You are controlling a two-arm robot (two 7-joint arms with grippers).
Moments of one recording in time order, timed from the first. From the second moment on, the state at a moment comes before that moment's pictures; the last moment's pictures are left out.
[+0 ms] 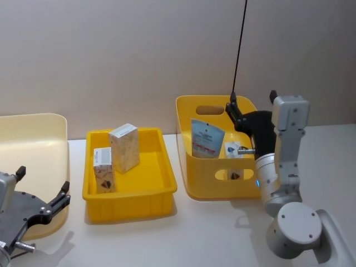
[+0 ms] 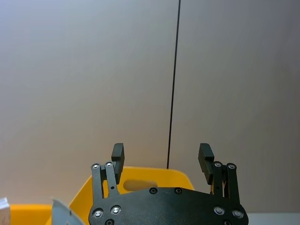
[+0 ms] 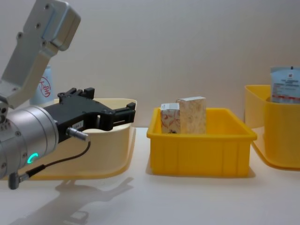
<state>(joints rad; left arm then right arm) -0.24 0.38 0.45 -1.63 -0.20 0.01 -0.01 0.27 0.02 0.06 -1.50 -0.13 -0.16 -0.09</state>
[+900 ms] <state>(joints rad) -0.24 0.38 0.45 -1.63 -0.20 0.01 -0.01 0.20 0.05 0.03 -1.60 -0.09 -0.21 -0.07</state>
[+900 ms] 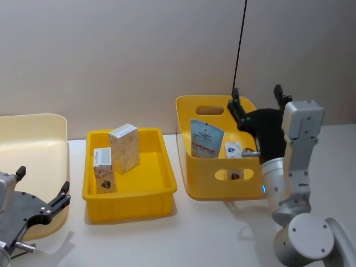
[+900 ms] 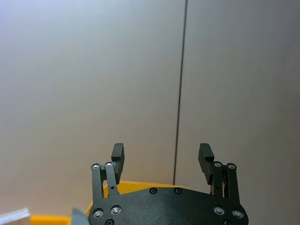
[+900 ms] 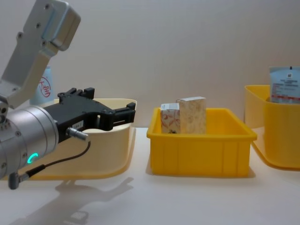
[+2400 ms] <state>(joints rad) -0.24 0.38 0.45 -1.63 -0.20 0.01 -0.01 -0.01 0.34 -0.23 -1.77 0.29 0.03 0.07</state>
